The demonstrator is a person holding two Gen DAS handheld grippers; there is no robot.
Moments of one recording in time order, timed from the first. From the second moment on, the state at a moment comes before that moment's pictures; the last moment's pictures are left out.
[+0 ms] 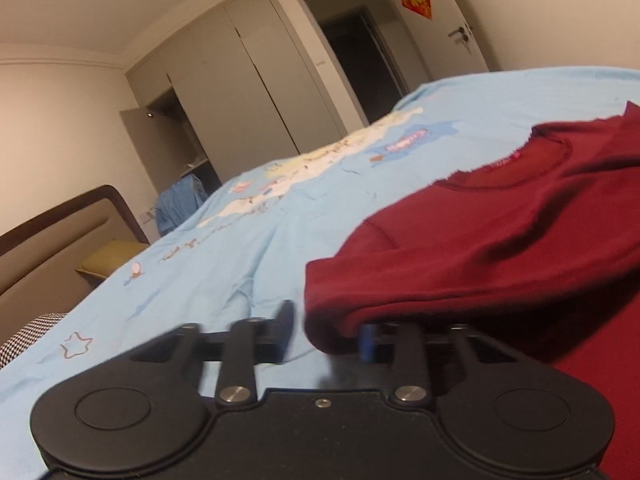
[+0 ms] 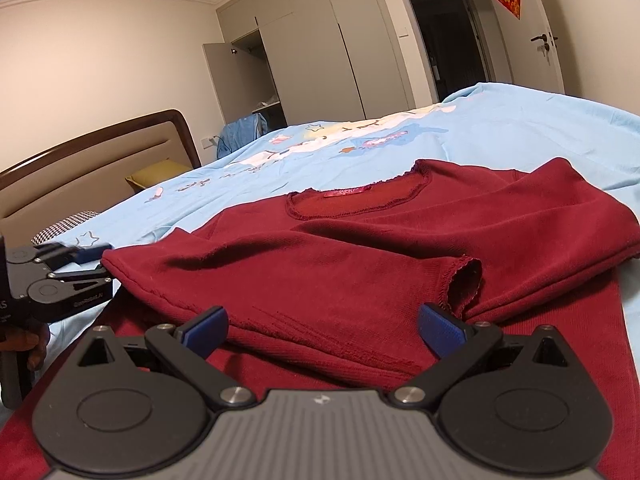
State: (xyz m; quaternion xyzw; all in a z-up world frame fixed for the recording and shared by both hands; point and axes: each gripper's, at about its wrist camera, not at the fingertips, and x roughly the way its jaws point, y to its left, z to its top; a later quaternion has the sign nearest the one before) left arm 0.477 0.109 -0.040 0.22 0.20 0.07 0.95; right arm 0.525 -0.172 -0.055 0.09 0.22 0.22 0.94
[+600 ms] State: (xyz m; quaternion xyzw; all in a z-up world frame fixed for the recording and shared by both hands) left arm 0.469 0.135 -0.043 0.12 0.28 0.11 0.95; right arm 0.527 -0.174 -0.054 0.10 0.22 0.23 0.94
